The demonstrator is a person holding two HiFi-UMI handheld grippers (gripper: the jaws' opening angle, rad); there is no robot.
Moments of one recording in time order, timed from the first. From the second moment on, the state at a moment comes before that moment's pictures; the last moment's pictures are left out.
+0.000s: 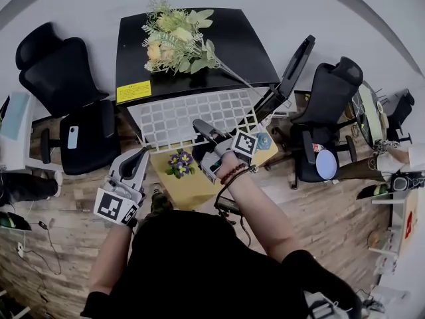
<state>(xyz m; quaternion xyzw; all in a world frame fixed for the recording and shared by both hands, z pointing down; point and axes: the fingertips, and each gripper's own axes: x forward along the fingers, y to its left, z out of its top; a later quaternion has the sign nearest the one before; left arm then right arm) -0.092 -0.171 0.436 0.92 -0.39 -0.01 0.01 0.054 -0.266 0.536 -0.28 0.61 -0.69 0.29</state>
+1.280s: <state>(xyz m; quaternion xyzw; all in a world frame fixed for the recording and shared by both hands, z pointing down) -0.098 -0.165 0.437 0.92 -0.39 0.00 0.00 0.053 -0.283 0.538 -0.28 0.62 -0.67 0.30</state>
